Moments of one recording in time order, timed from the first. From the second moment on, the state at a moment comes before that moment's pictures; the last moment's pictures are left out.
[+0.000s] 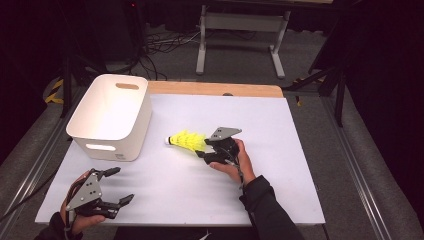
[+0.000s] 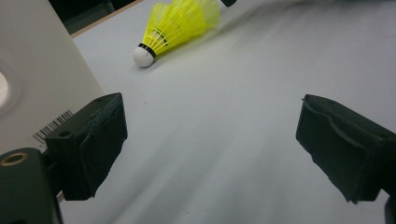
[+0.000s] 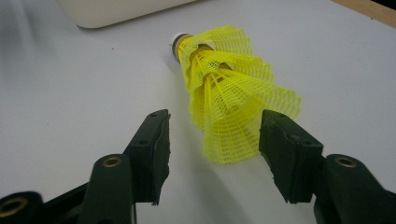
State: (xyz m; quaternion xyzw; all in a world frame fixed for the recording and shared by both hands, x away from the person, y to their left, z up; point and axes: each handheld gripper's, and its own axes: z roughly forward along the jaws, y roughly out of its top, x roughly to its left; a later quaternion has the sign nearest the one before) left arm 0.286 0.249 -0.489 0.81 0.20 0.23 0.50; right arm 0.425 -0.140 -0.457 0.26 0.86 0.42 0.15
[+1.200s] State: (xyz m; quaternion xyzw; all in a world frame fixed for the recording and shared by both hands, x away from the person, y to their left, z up) left arm 0.288 0.248 -0.489 0.81 0.20 0.23 0.51; right arm 0.398 -0.139 -0.452 0.22 0.85 0.42 0.22
